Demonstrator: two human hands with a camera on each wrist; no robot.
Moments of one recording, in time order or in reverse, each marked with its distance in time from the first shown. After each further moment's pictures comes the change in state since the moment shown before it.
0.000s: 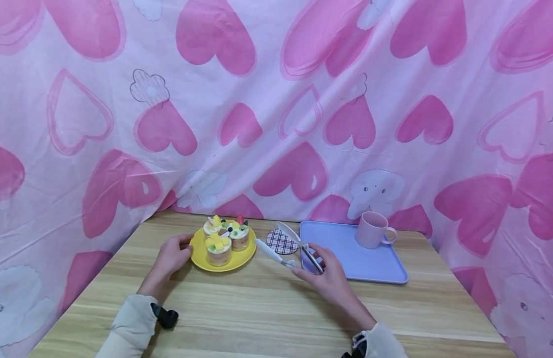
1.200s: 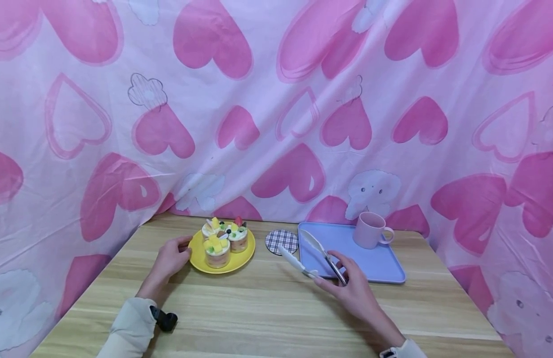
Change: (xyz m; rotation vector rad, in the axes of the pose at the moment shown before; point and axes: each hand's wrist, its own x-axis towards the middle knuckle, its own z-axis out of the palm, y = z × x) left_hand -0.001 -0.002 0.000 0.007 0.023 0.035; right_hand -0.029 0.025 -0.048 -0.063 -0.003 0.071
